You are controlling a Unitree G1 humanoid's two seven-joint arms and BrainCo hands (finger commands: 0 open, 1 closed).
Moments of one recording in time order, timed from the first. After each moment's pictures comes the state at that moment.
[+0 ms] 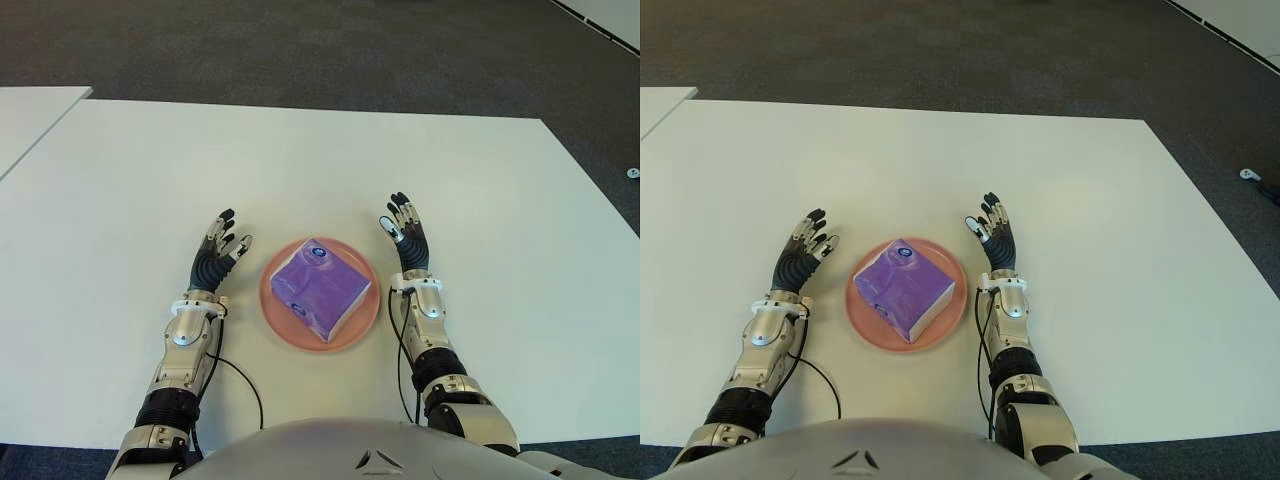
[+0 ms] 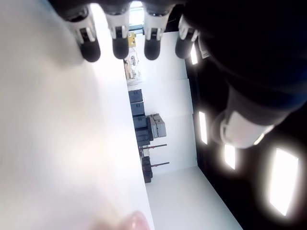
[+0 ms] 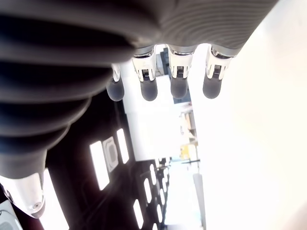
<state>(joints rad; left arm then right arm) 0.05 0.14 0.06 0.45 0.01 -0.45 -0.03 -0.26 0.03 -0.11 0.78 0.13 -0.59 0.13</state>
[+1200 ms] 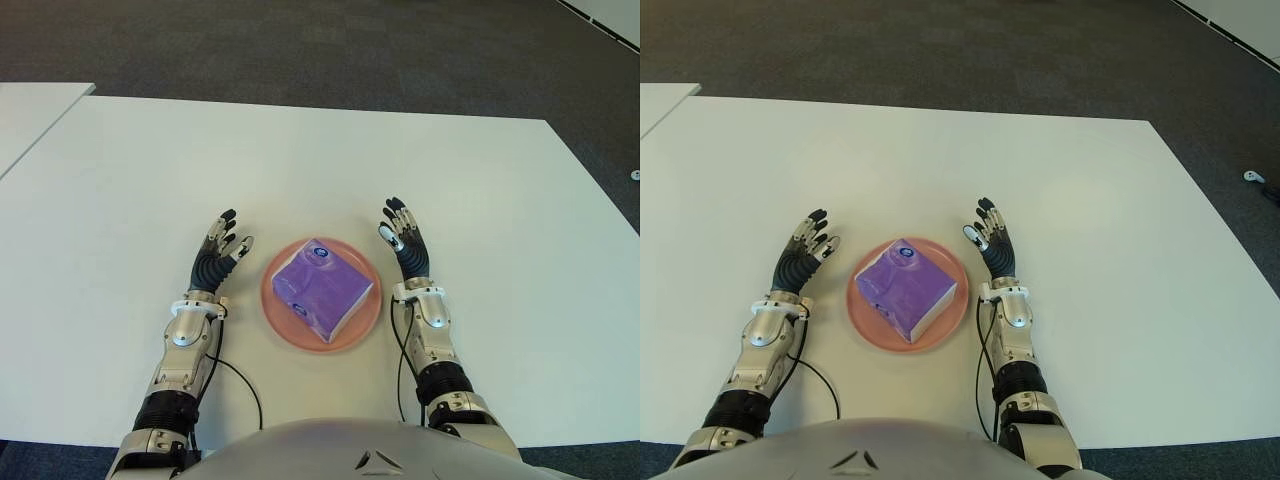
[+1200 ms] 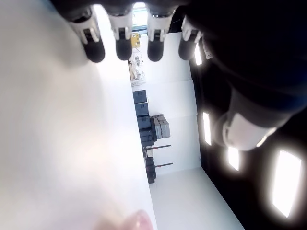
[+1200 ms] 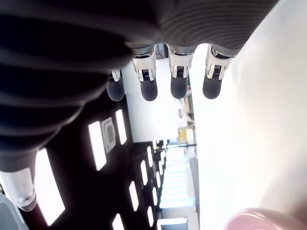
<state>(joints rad) 0.06 0.14 0.06 0.41 0.01 -0.41 -0.04 -0.14 0.00 -0.09 0.61 0.10 -0.55 0.19</state>
